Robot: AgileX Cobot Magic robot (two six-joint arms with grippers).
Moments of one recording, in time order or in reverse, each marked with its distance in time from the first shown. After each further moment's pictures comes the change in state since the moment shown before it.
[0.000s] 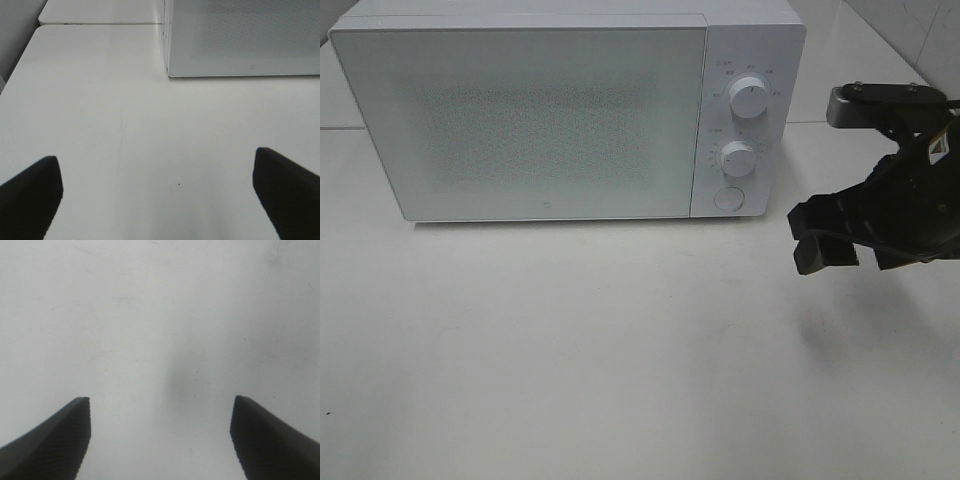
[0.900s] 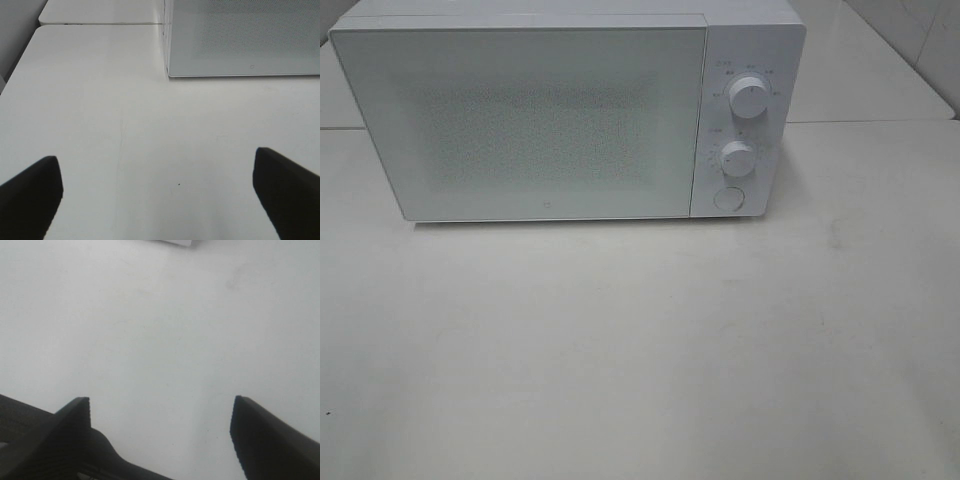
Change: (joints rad) left arm 0.000 0.000 0.000 0.000 0.000 0.000; right arm 0.000 -0.690 -0.003 -0.002 0.451 -0.166
